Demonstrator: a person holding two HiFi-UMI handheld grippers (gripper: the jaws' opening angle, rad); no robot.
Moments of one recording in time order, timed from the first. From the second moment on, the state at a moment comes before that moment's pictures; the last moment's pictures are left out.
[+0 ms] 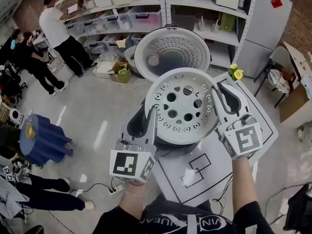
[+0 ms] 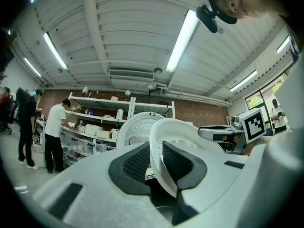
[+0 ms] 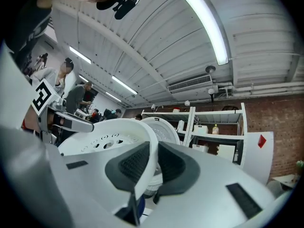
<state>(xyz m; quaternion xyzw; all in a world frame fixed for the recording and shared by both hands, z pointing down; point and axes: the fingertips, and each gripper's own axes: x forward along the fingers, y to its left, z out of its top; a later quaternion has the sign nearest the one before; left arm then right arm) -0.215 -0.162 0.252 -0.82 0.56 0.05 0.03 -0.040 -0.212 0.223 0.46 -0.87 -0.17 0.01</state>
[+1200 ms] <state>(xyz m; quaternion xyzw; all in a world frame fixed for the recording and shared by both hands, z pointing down) 0.048 -0.189 0.290 -0.83 0.56 0.05 0.01 0.224 -0.246 0.285 0.47 -0.88 -0.12 0.01</state>
